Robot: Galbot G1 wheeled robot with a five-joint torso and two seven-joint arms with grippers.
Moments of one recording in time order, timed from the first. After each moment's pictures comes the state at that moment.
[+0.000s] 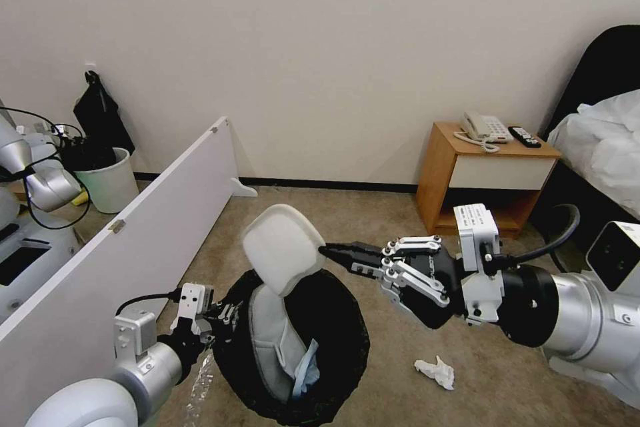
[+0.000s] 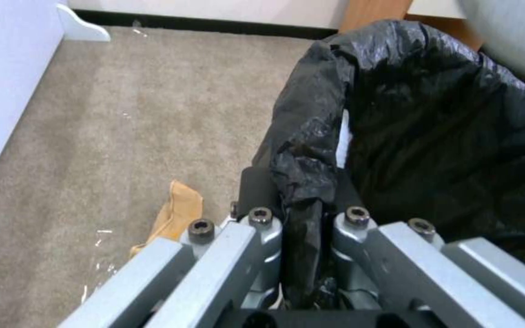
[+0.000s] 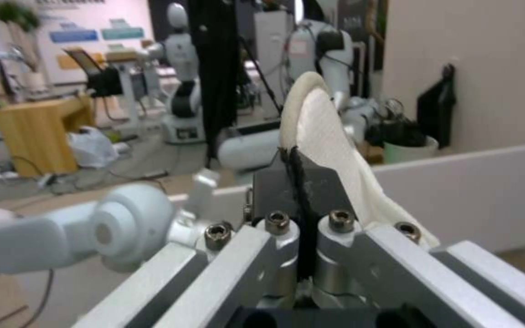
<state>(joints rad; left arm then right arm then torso) 1.47 -0.81 -0.53 -2.44 -1.01 0.58 -0.36 -1.01 0.30 0.48 2.50 1.50 -0.23 -0.31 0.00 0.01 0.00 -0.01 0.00</state>
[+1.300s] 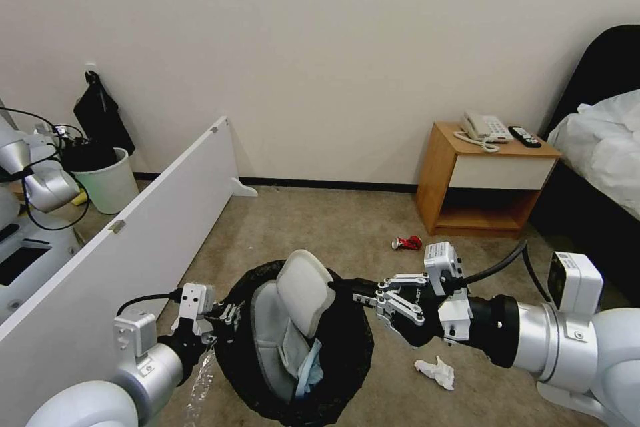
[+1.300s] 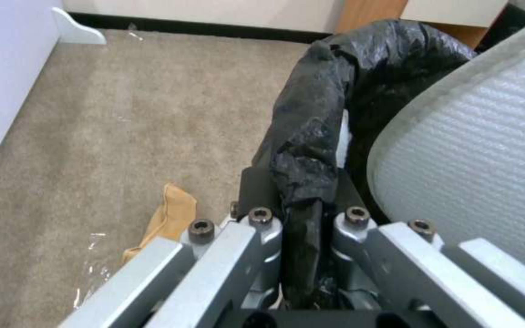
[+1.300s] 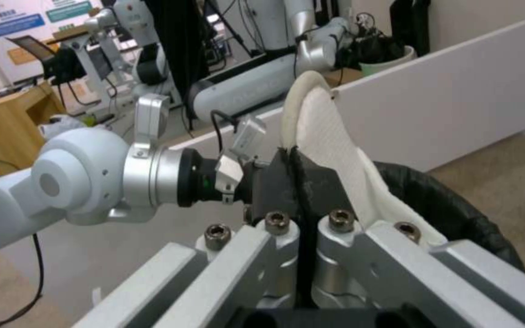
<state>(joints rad) 1.47 -0.81 -0.52 -2.45 -1.02 0.58 -0.37 -1.13 0.31 0.44 2.50 1.50 -0.32 -0.20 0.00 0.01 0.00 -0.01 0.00</state>
